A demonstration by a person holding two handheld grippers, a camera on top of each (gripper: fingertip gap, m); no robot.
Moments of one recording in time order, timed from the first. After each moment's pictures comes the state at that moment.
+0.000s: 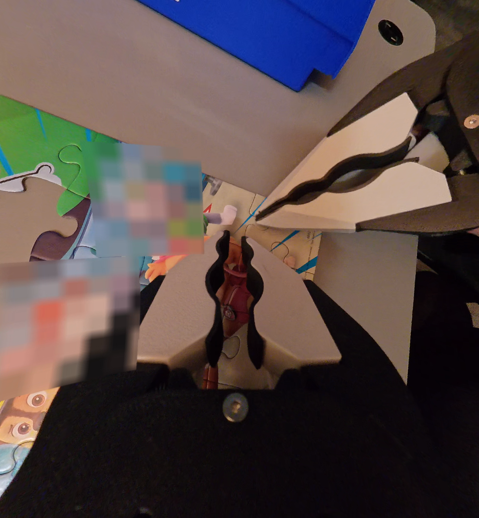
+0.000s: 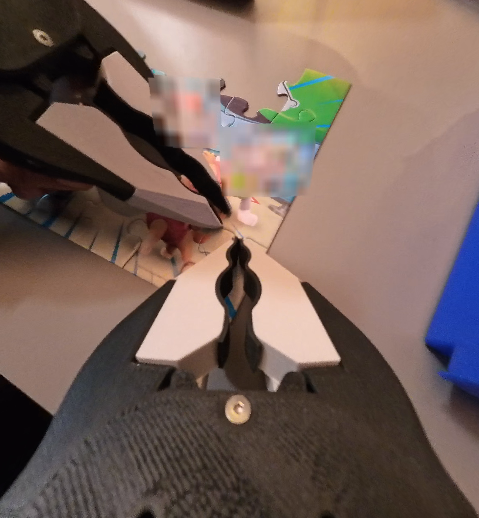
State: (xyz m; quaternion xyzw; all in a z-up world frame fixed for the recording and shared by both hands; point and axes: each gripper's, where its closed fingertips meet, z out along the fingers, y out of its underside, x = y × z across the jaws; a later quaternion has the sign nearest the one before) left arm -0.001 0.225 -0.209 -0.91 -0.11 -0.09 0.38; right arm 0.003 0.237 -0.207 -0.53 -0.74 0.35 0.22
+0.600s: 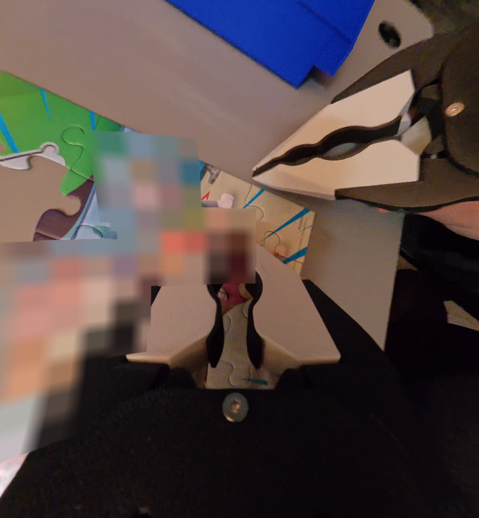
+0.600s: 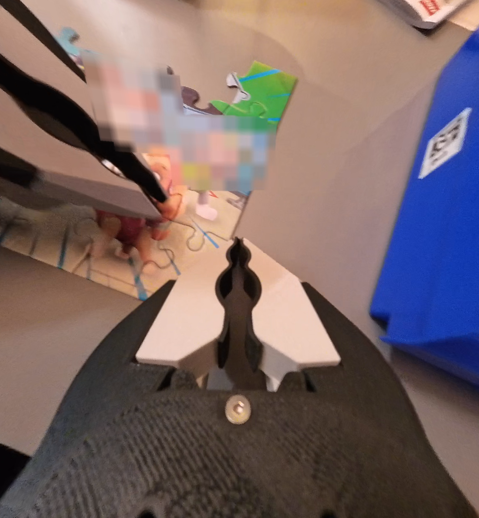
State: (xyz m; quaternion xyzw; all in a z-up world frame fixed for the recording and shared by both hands) left arm 0.002 0.213 -0.200 -0.91 -0.14 -0.10 0.37; right arm 0.001 0.266 -0.206 -0.55 -0.73 0.29 0.28
